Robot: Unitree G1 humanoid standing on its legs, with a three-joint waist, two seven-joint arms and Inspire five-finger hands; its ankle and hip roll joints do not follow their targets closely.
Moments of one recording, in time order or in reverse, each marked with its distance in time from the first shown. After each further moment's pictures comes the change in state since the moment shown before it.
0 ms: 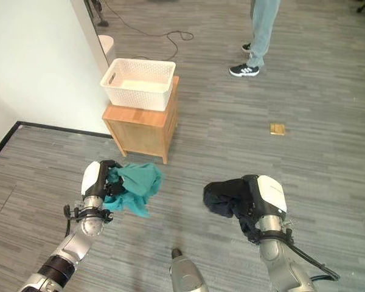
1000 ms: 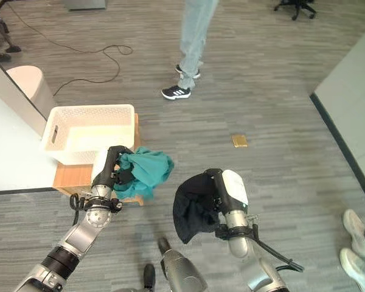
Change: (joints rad) left arm -0.063 -0.023 -0.081 -0.107 -0.106 -0.037 -0.001; right arm 0.000 0.049 0.160 -0.129 -0.012 -0.056 -0.023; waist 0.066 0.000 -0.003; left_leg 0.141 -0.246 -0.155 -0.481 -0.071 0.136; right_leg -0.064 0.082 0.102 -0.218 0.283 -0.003
